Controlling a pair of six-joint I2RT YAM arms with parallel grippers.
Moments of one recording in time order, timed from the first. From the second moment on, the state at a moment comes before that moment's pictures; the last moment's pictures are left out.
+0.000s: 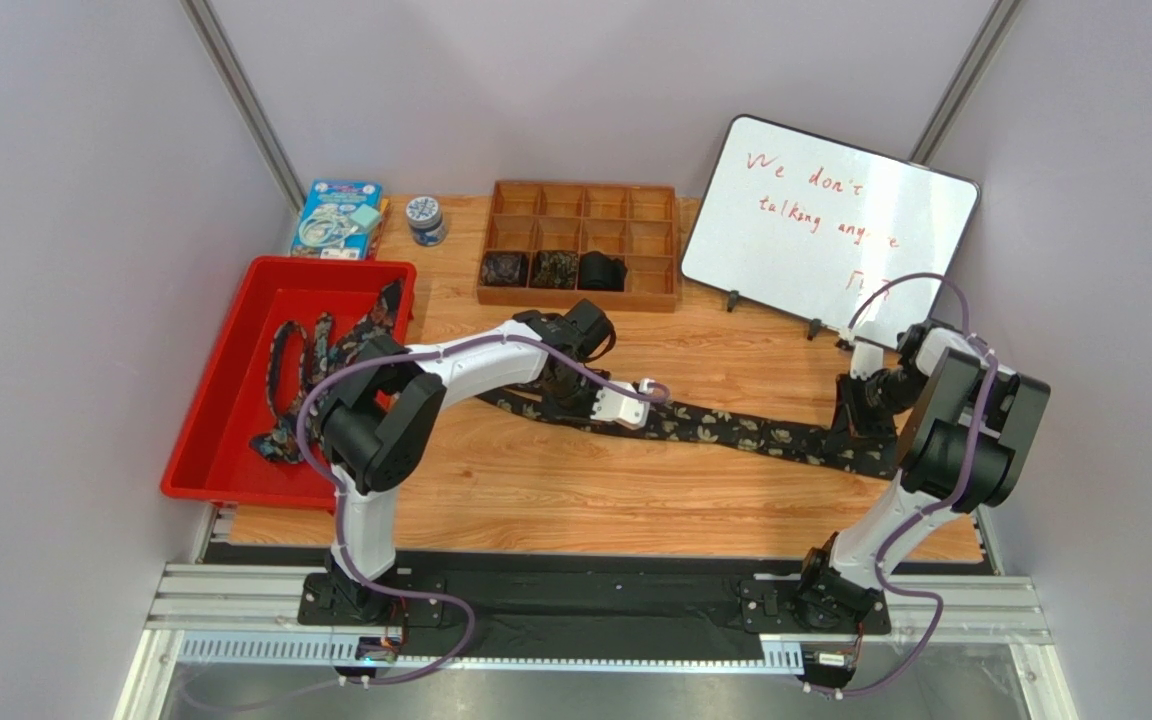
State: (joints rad) left arm -0.76 1.94 1.35 -0.74 0.26 1.07; right arm -0.48 1.78 1.06 -0.94 -0.41 -0.57
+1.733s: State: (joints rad) left arm -0.42 1.93 1.38 -0.86 0.31 1.08; right arm -0.42 1.61 1.26 -1.05 -0.38 -0.82
